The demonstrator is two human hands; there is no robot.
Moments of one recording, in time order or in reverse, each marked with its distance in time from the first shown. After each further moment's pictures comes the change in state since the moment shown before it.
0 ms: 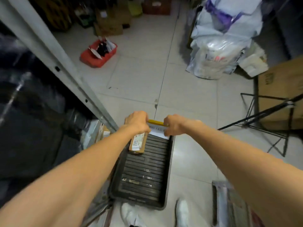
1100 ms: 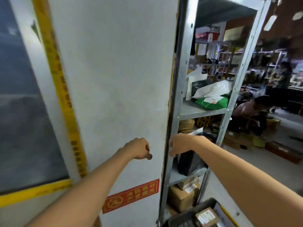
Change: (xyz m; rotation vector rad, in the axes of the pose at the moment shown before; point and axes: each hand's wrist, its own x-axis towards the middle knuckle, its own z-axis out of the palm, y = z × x) left_hand -0.774 -0.021 -0.055 -0.251 0.640 -0.594; right_hand -0.614 -0.325 0.014 -0.678 0.262 -0.830
